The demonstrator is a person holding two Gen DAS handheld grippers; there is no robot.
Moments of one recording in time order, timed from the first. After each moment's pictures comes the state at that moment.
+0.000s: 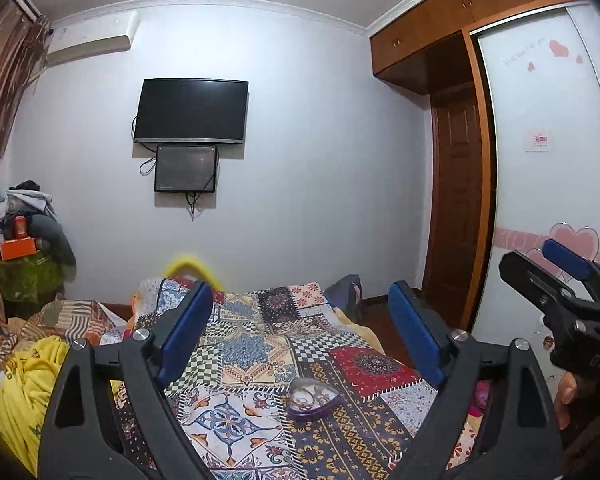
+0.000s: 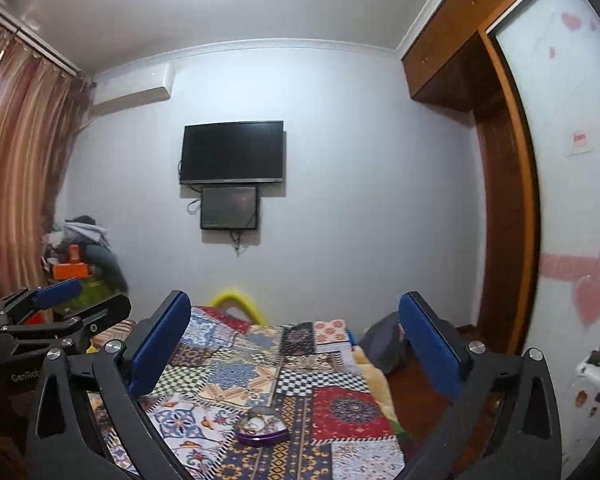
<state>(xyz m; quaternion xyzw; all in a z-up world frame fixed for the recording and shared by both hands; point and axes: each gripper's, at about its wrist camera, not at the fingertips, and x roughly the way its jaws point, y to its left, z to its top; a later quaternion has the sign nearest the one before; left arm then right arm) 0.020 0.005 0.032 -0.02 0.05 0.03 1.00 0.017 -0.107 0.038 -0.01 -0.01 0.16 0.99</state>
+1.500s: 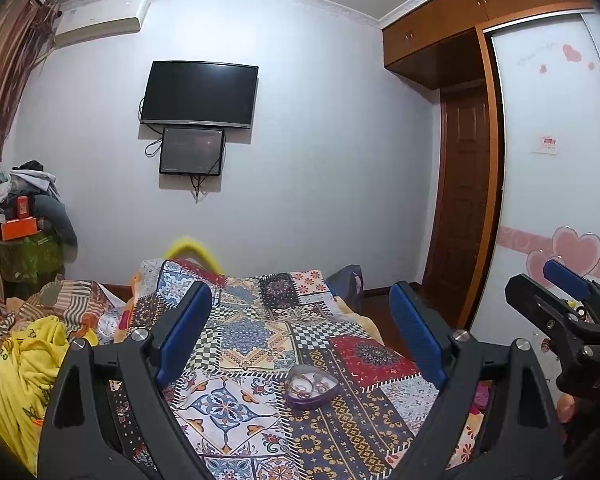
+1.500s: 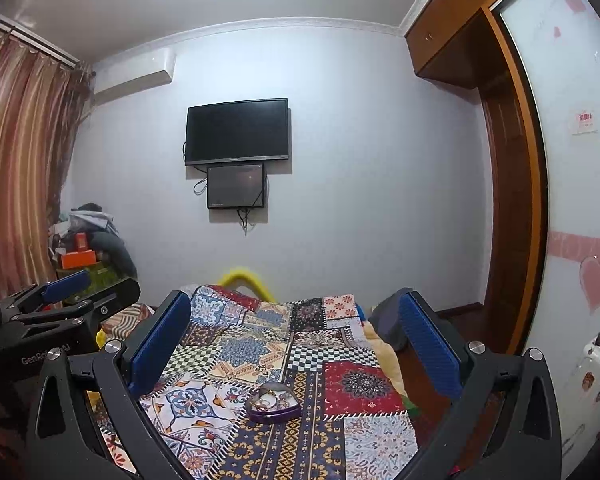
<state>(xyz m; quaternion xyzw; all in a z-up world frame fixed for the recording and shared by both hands) 0.023 0.014 0.017 -0.04 0.07 0.03 1.00 0.011 -0.119 0.035 -0.01 0.04 0.18 0.98</state>
